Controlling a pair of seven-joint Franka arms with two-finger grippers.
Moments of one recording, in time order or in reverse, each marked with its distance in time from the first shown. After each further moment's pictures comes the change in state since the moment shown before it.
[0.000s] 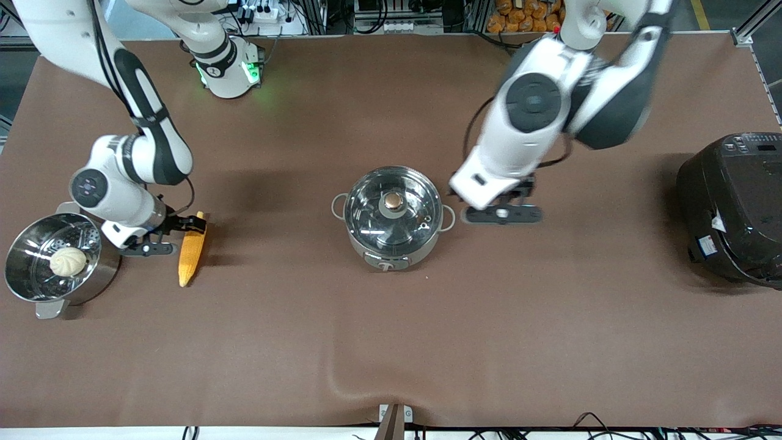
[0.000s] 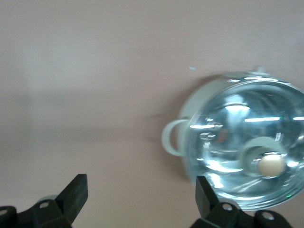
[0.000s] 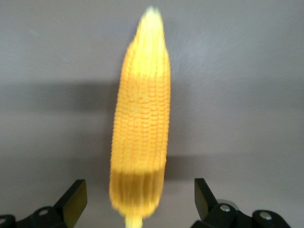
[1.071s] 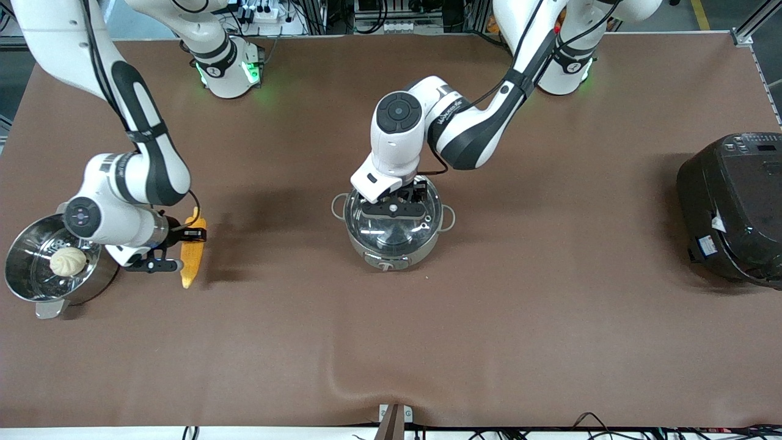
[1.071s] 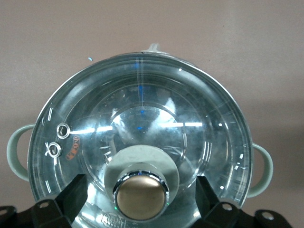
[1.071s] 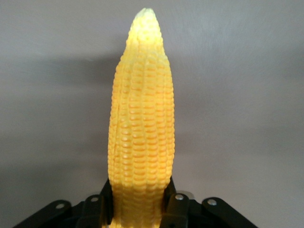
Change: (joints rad) left arm -0.201 0.206 0.009 0.005 0.000 0.329 -0.167; right arm 0.025 0.001 0.018 0.279 0.081 -0.378 0.004
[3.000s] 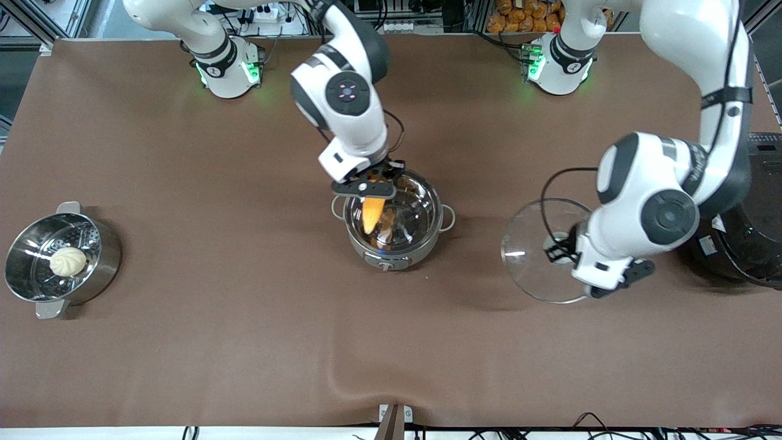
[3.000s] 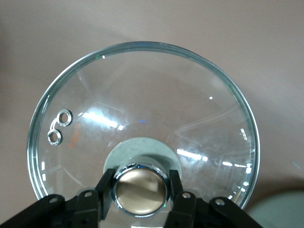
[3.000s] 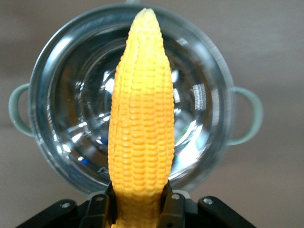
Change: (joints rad) left arm 0.571 -0.106 0.032 -0.038 0.008 -0.293 0.126; right arm 0.774 0.077 0.030 0.330 0.045 -0.032 0.908
